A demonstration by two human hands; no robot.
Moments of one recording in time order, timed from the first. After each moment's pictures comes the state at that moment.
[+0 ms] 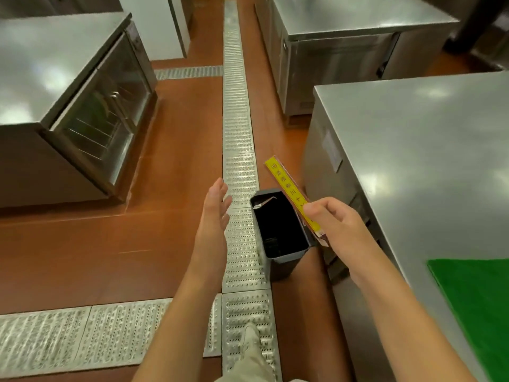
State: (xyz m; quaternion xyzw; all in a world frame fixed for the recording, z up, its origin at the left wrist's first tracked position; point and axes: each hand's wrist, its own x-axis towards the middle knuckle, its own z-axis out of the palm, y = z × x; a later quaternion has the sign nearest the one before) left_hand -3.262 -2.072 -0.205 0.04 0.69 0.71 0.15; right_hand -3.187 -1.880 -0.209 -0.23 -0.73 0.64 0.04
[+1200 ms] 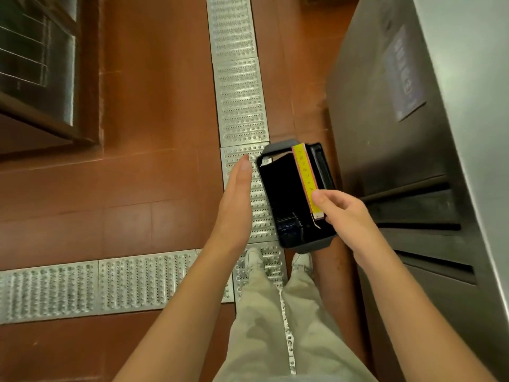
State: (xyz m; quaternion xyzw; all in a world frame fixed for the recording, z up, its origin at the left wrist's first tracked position) left_hand -3.491 -1.973 -0.391 -0.07 0.74 0.60 0.29; right_hand -3.400 -1.804 -0.431 -0.39 -0.68 0.61 -0.13
